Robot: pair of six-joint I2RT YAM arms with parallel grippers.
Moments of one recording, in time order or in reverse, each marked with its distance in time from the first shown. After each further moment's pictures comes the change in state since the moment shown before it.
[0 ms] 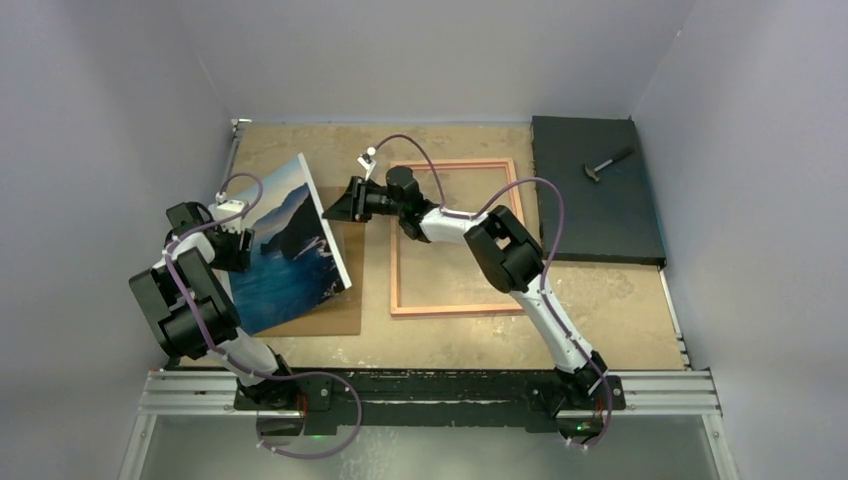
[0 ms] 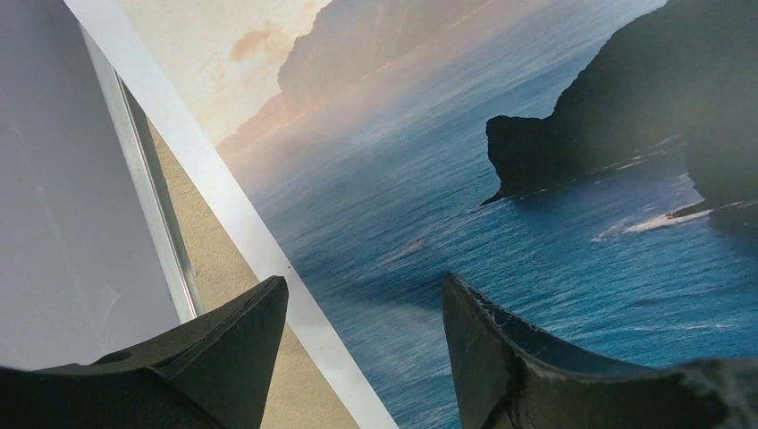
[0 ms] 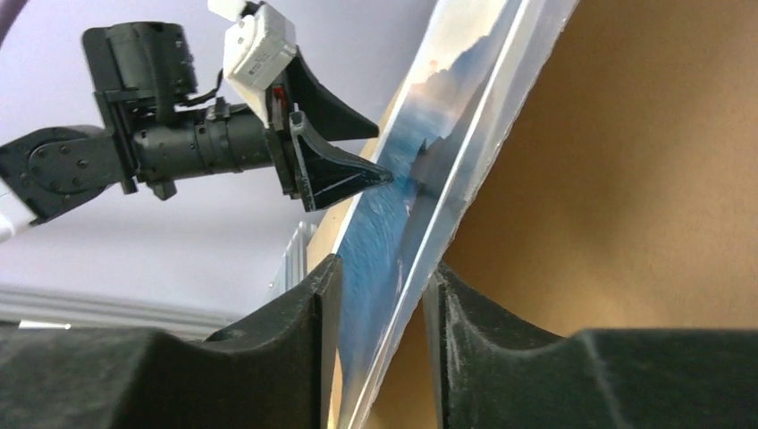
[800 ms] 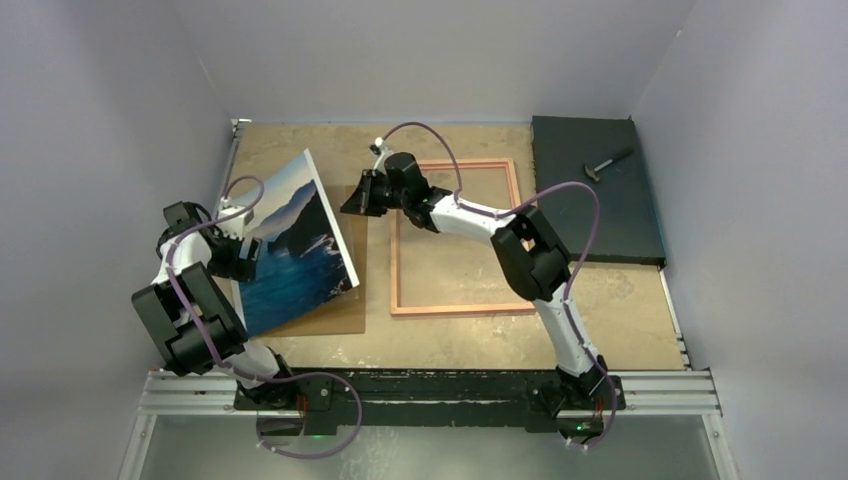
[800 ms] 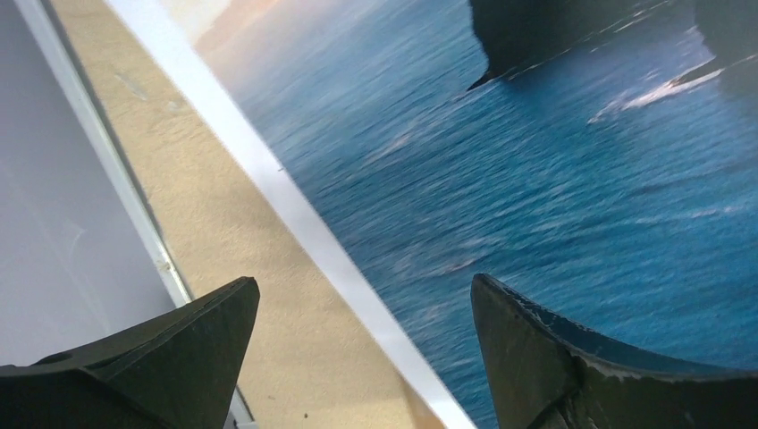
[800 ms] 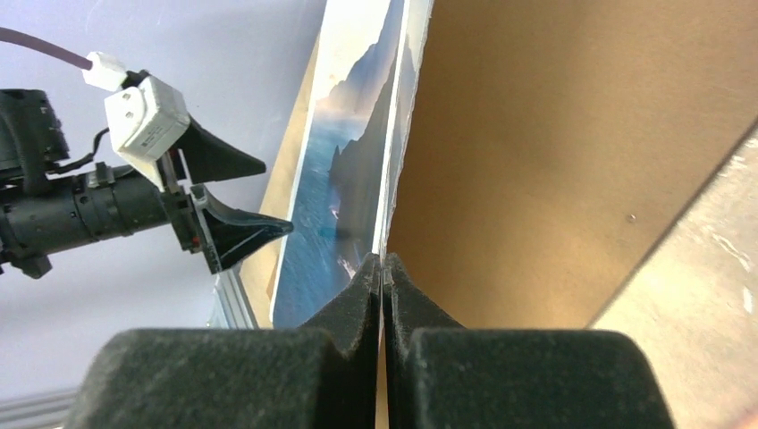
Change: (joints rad) left arm 0.000 -0.094 0.024 -0.247 0.004 0.074; right arm 0.011 -0.248 -0.087 -0.465 0.279 -0.185
